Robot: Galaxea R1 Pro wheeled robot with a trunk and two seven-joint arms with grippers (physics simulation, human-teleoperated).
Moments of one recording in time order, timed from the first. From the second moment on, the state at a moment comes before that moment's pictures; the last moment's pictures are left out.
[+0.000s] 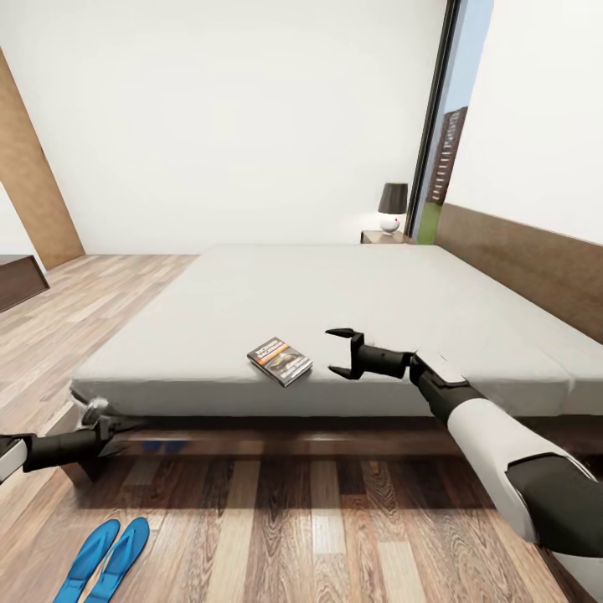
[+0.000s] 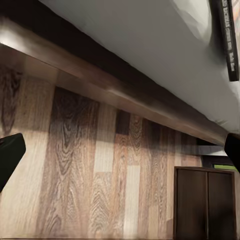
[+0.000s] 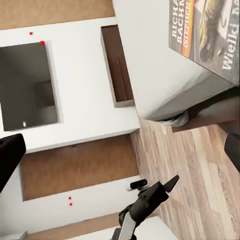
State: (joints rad) left arm -1.00 0.56 0.18 -0.01 0.08 0.65 -1.10; right arm -1.11 -0.07 0.28 -0.42 -1.76 0.94 0.01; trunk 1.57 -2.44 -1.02
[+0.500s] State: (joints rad) left arm -0.93 0.54 0.18 -0.01 0.09 0.65 -1.21; right arm -0.97 0.02 0.28 -0.38 -1.67 0.66 0.06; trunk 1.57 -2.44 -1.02
